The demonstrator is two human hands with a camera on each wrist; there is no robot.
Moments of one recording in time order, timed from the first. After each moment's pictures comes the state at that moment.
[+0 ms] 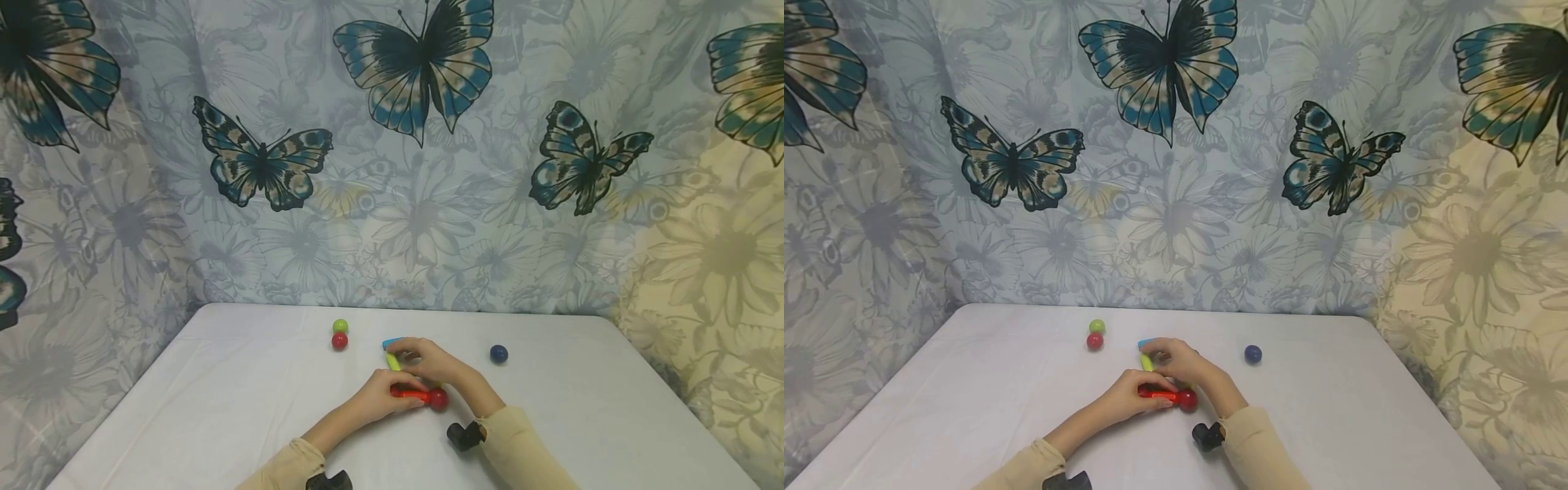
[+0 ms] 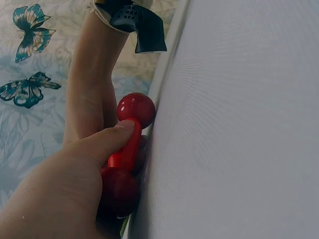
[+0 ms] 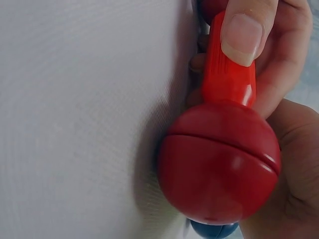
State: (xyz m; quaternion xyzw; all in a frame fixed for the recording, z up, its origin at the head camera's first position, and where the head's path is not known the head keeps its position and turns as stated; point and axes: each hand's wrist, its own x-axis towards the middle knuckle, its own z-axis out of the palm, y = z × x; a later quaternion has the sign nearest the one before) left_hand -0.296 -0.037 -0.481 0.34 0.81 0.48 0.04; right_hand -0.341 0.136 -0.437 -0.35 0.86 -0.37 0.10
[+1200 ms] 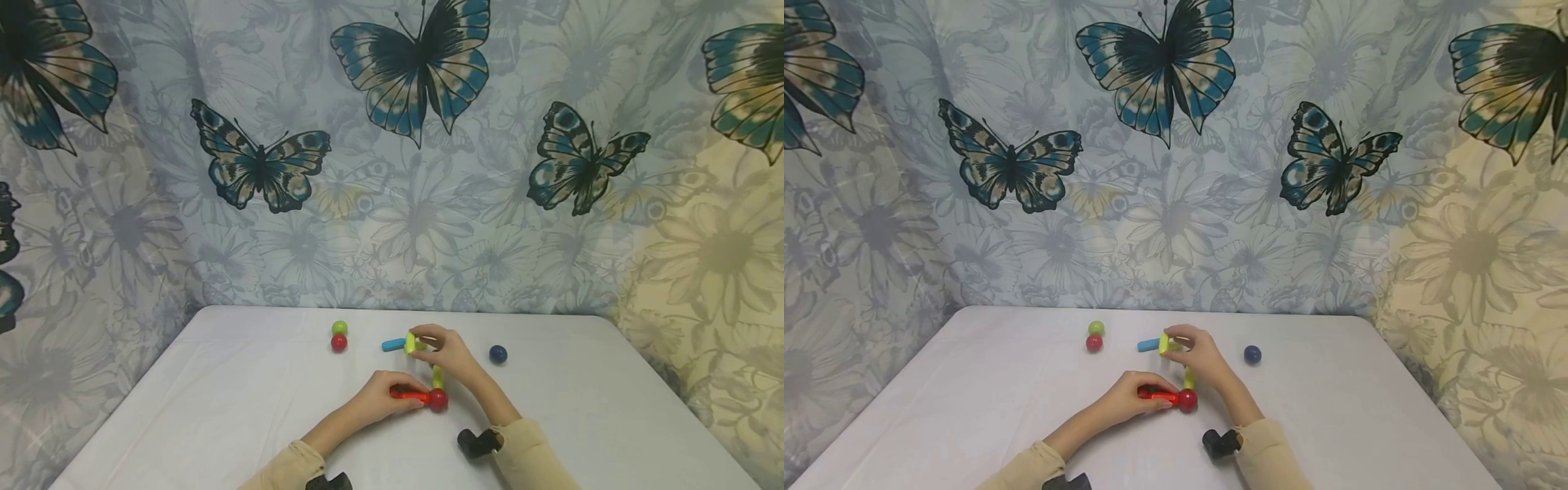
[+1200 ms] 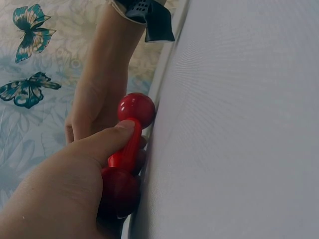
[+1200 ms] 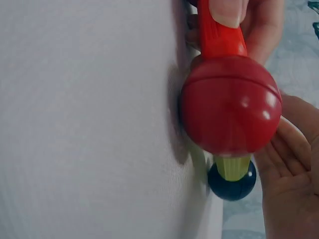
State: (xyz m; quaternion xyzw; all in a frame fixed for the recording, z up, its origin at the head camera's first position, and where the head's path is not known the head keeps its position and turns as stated) left_hand -0.298 -0.037 -0.483 0.35 0.80 0.49 0.05; right_hand -0.341 0.163 -0.444 -0.24 0.82 -0.52 -0.03
